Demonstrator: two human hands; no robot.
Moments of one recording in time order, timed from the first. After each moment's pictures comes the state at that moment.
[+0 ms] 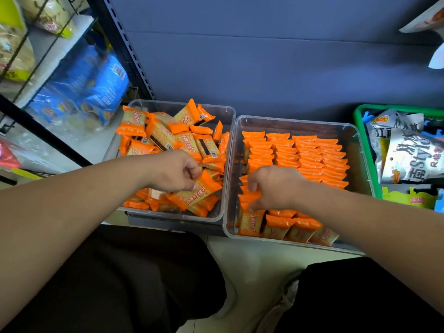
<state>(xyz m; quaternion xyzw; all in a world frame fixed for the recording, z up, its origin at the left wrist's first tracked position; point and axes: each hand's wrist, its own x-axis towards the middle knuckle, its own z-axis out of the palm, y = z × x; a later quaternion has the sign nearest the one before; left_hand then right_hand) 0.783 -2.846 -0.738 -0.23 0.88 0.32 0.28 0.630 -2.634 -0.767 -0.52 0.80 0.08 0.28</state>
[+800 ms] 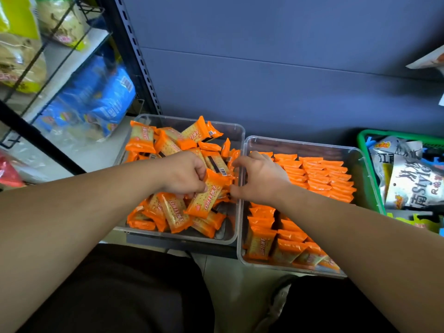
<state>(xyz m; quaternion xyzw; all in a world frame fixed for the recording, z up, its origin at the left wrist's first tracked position) 0.764 -2.863 -0.734 -0.29 0.85 0.37 0.22 0.629 -2.697 -0.767 -0.44 0.87 -0.06 0.19</state>
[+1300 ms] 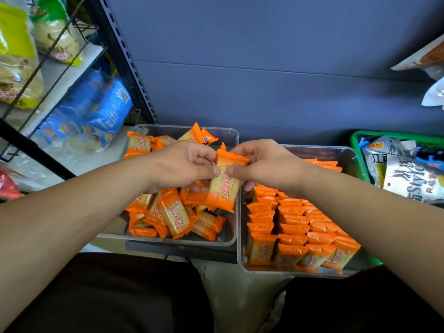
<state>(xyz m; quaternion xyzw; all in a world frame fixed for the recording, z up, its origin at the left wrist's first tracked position) 0.756 -2.846 -0.694 -0.24 0.79 0.56 0.11 0.615 -2.682 -0.698 -0.33 0.74 -0.38 0.44</state>
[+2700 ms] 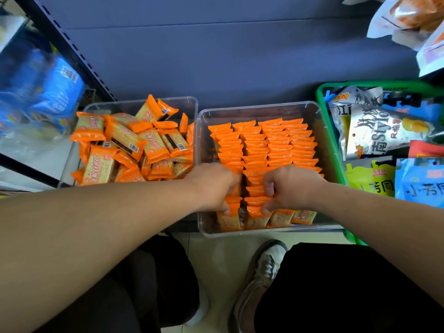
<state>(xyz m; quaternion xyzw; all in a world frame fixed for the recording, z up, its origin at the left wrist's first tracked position) 0.705 -2.712 -0.781 0.00 0.97 0.06 0.25 0.586 -2.536 -0.782 -0.41 0.85 0.04 0.33</state>
